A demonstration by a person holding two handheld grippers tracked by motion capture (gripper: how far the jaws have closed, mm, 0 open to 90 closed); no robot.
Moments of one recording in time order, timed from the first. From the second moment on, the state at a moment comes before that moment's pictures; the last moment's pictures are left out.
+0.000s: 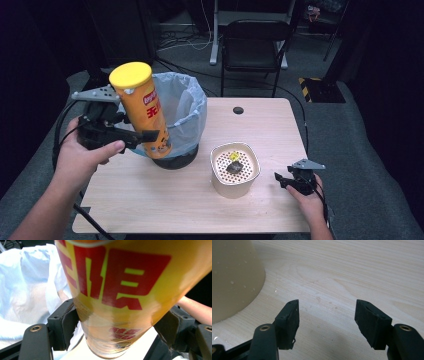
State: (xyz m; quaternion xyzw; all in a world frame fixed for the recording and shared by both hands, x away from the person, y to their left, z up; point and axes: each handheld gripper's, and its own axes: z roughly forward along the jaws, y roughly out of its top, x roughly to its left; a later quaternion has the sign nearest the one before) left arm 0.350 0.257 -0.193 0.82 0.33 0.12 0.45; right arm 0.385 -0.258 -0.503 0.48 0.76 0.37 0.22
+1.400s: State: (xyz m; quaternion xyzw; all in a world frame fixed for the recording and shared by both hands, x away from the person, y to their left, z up) left arm 0.497 0.249 -0.260 0.79 0.45 0.15 0.40; right arm 0.388 -0.257 -0.508 0.48 0.77 0.36 0.22
